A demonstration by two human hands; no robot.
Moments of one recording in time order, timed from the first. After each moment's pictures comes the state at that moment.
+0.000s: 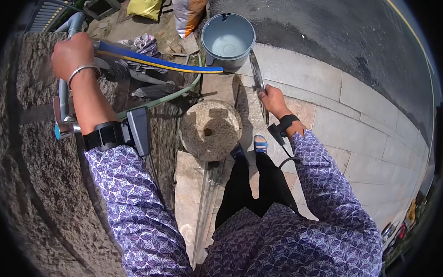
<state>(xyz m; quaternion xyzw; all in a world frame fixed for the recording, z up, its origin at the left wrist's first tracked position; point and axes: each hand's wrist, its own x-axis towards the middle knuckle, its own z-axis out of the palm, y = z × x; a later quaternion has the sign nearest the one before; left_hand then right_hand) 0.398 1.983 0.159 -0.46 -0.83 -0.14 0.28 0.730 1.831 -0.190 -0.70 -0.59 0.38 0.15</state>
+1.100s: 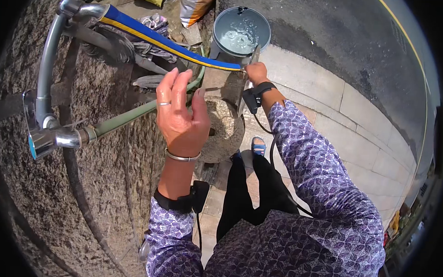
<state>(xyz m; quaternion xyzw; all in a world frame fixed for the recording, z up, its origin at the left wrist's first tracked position) 0.449 1.826 0.003 -0.67 -0.64 -0.39 -0.07 0.615 1.948 -0.280 -0.77 -0.43 0.42 0.23</state>
